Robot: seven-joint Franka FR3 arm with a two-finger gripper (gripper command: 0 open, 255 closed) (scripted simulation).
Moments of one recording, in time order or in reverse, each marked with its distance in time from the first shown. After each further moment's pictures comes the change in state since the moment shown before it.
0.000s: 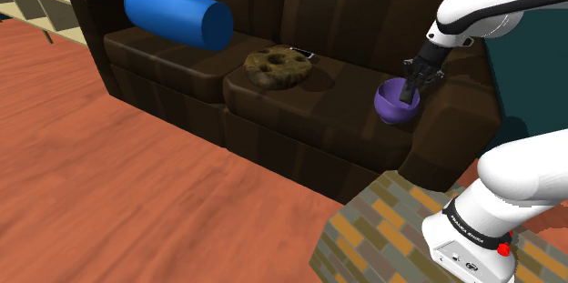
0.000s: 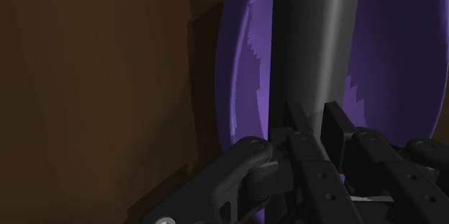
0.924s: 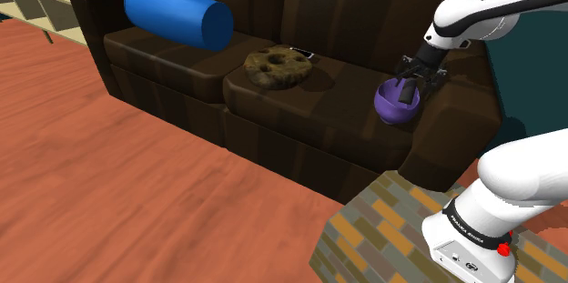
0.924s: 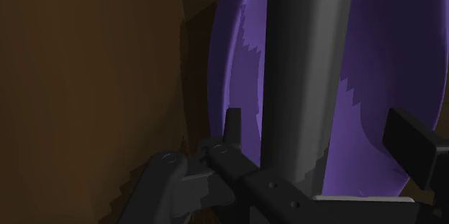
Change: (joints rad) arm 0.004 0.011 0.005 -0.009 0.005 0.027 -0.001
